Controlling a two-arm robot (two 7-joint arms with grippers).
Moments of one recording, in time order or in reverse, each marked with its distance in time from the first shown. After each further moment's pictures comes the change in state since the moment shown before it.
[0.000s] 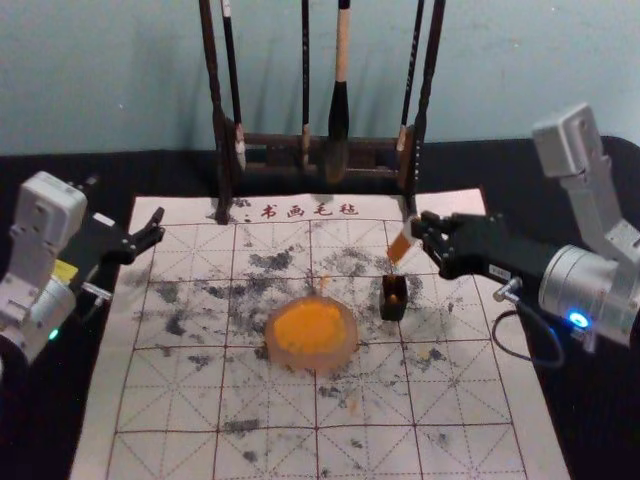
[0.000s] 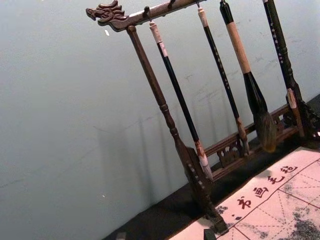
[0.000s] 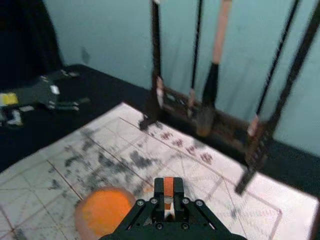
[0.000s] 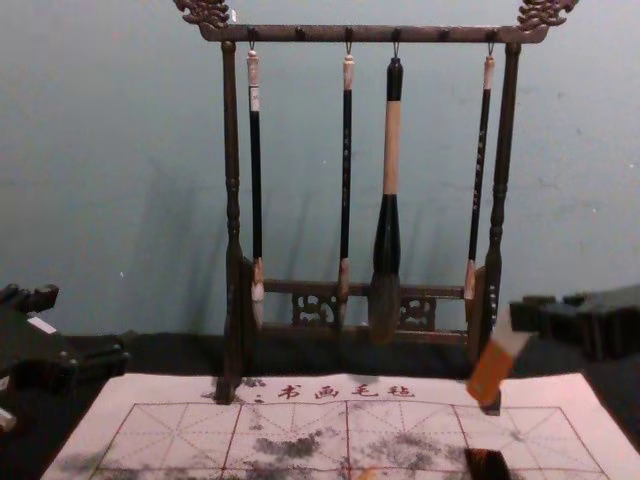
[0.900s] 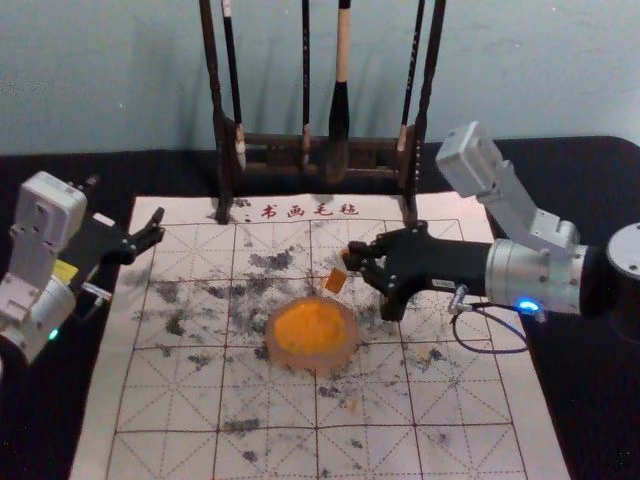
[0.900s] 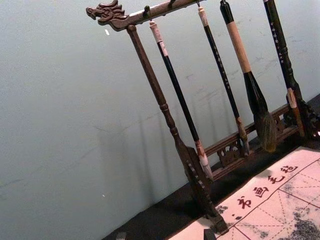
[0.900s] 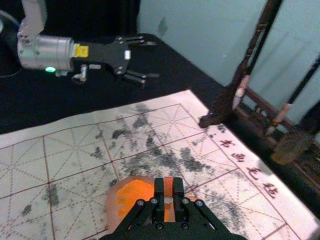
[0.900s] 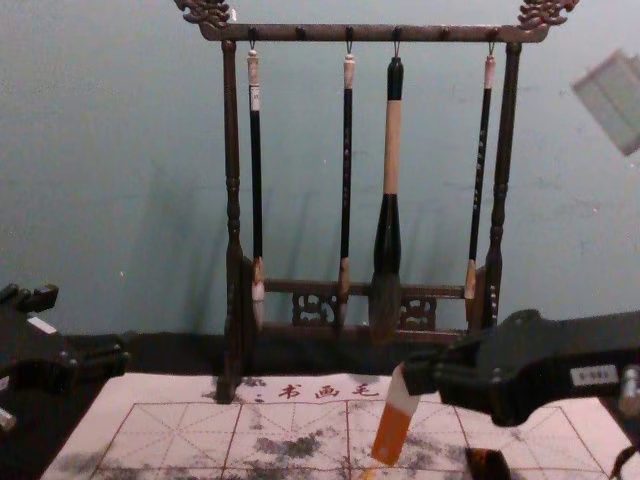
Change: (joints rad) left arm 0.000 0.000 0.000 0.000 0.000 0.000 0.000; right arm 0.288 0.038 -0.275 0.249 -0.084 -0.153 0.304
